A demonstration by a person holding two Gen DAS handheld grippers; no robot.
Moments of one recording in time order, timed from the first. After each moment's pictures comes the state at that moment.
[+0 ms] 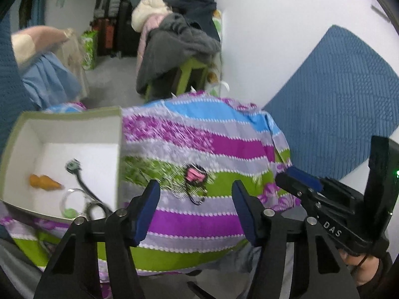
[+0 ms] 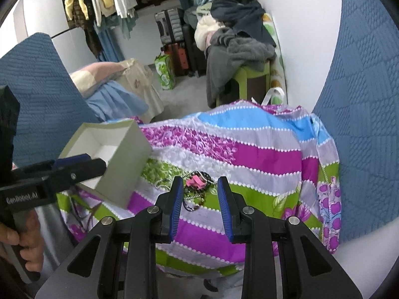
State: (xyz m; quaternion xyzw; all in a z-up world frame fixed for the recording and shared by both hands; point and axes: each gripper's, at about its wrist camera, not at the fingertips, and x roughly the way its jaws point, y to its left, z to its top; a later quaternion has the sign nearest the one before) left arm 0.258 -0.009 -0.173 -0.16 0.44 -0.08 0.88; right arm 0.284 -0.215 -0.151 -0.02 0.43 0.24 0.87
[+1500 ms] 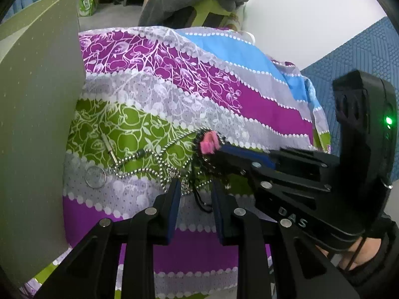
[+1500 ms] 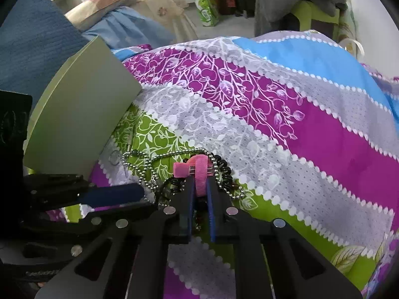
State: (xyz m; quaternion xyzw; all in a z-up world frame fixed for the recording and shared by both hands) left arm 0.342 -0.031 -0.319 -0.21 0.53 -0.07 0.82; right arm 0.384 -0.159 -0.297 -0.07 0.55 0.36 0.75
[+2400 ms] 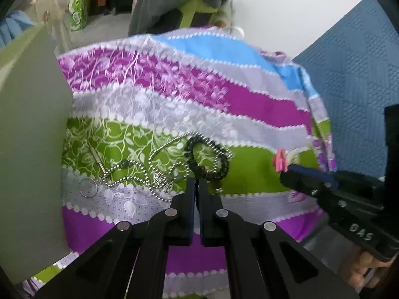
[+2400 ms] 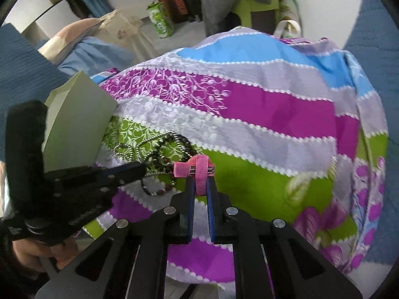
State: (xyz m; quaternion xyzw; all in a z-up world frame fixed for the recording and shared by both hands) left arm 0.346 -0.055 -0.301 -0.16 0.53 -0.08 0.83; right arm 0.353 -0.228 -0.251 -0.01 0.56 0.25 0.79
